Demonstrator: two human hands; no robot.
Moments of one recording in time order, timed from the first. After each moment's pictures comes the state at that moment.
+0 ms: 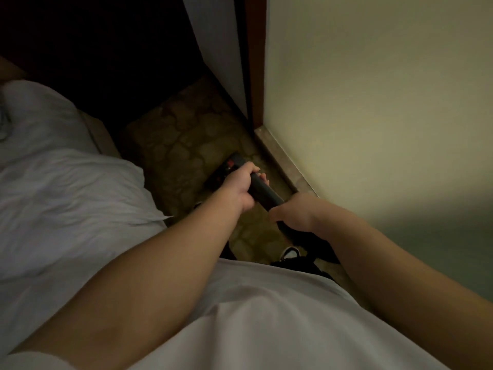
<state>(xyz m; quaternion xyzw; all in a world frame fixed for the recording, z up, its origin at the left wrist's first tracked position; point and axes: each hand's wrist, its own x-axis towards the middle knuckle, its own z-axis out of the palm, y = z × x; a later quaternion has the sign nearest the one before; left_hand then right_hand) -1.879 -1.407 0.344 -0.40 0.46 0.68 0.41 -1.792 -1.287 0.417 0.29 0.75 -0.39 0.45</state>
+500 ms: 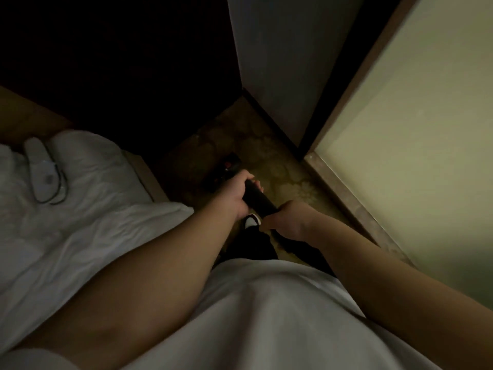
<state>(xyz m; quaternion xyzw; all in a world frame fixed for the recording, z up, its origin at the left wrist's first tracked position) -2.159 -1.598 0.320 -0.40 0.51 0.64 0.41 -2.061 -1.480 0.383 0.32 0.69 -0.47 0.44</state>
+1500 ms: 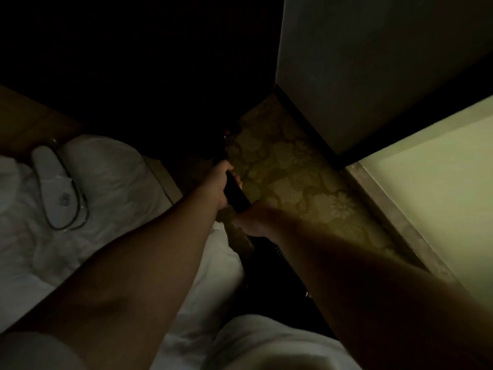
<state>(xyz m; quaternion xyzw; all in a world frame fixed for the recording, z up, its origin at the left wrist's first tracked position) -2.361 -1.755 0.241 -0.40 0.58 0.58 0.40 -2.265 -1.669 0.304 0.28 0.71 -0.44 0.48</state>
